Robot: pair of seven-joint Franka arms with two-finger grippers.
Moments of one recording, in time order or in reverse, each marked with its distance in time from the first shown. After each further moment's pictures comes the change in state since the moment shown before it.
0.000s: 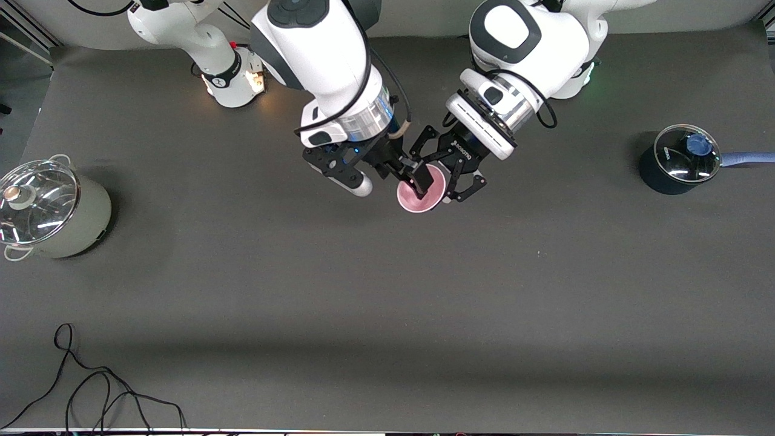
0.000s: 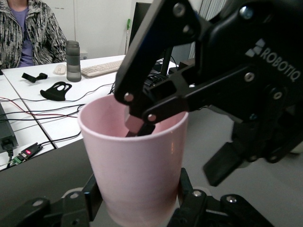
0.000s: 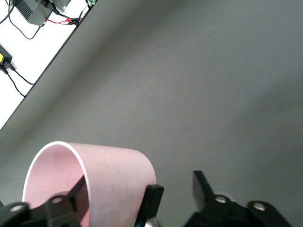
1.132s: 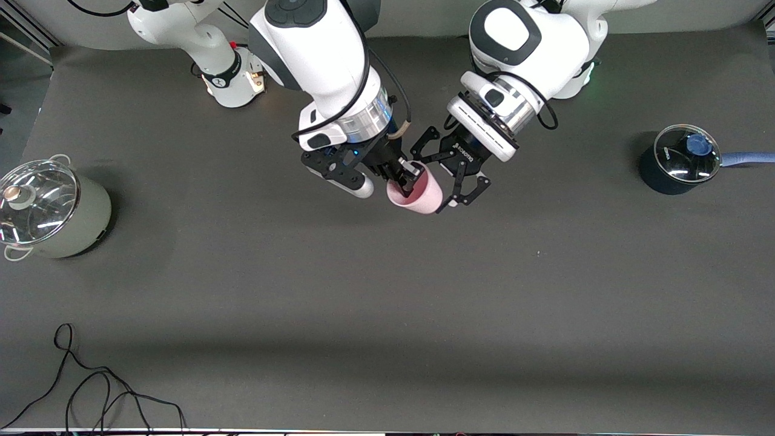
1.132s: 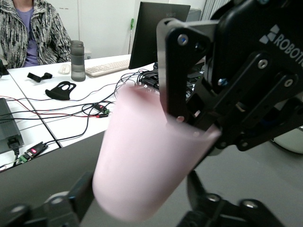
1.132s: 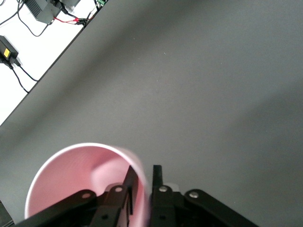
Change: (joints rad) left arm -0.005 0.007 0.008 0.005 0.000 0.016 0.005; right arm -0.003 -0.001 -0.007 0.009 -0.003 -0.004 -0.056
